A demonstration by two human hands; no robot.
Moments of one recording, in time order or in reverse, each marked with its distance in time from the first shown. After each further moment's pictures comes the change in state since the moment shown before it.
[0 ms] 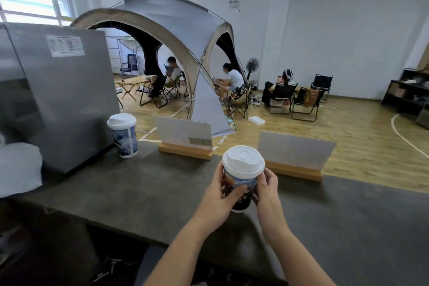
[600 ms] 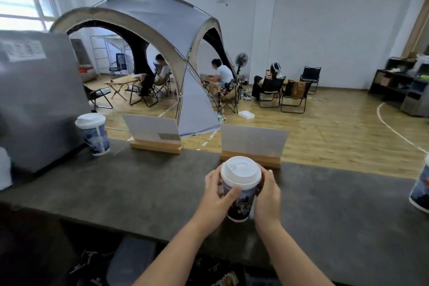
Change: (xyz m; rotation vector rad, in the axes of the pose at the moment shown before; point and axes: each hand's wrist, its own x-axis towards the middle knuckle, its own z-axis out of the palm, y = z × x) left_hand -0.015 0.005 0.109 0.089 -0.003 -0.114; right_hand -0.011 -0.013 -0.095 0.091 0.350 -0.020
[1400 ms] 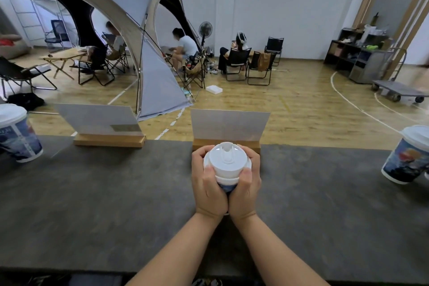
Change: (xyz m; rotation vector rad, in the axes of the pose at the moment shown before) left_hand 0.060 -0.006 0.049 -0.181 0.440 0.285; right_hand 0.030 0.025 0.020 -0.063 0.104 -0.411
